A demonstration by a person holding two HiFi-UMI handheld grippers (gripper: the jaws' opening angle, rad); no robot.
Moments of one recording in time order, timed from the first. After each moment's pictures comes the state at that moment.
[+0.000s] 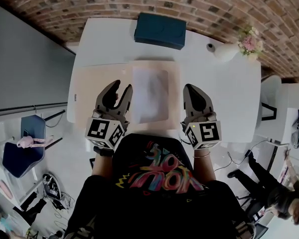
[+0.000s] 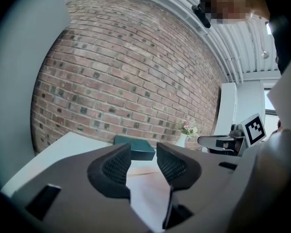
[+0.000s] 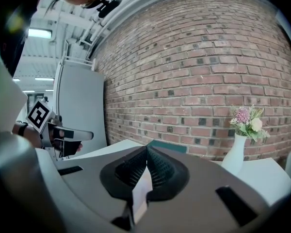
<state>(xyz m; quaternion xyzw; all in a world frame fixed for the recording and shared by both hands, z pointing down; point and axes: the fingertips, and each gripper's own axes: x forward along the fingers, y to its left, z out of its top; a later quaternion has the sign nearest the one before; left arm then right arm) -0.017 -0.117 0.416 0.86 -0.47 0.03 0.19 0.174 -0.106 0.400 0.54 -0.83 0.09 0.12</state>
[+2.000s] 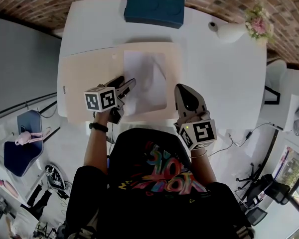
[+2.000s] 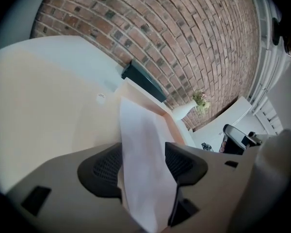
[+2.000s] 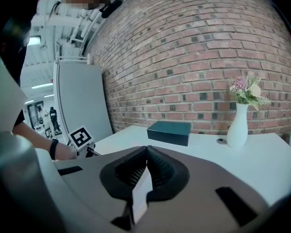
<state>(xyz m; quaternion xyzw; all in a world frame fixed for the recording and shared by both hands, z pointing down) 0.015 -0.111 0.624 0.78 -0.34 0.14 0.51 0.167 -0.073 0.479 0.52 -0.82 0.19 0.16</state>
